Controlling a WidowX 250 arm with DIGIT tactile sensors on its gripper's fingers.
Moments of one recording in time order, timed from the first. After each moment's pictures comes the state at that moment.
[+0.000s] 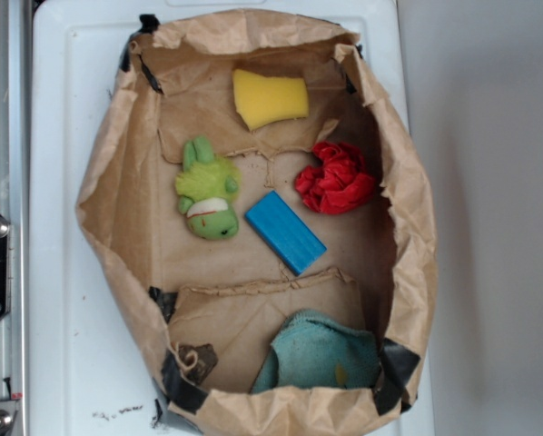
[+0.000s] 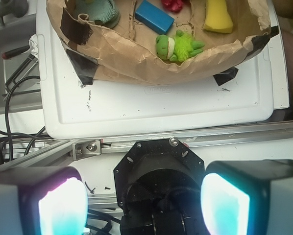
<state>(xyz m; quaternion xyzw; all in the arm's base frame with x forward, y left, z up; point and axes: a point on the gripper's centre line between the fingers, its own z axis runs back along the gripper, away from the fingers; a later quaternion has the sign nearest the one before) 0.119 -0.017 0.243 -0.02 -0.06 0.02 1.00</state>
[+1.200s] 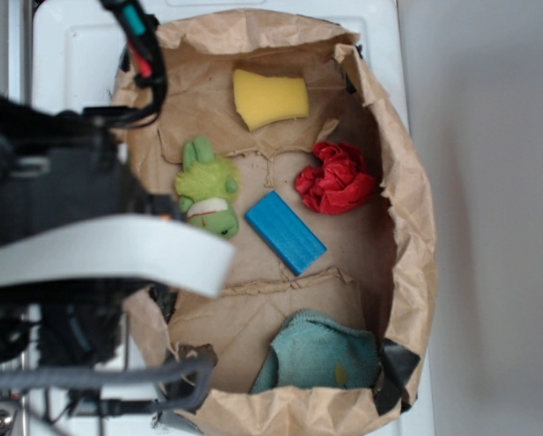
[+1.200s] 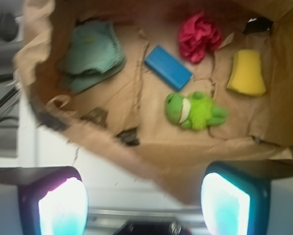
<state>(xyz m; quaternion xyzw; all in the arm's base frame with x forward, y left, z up) 0.214 0.001 0.180 0.00 -0.10 0.00 1.00</state>
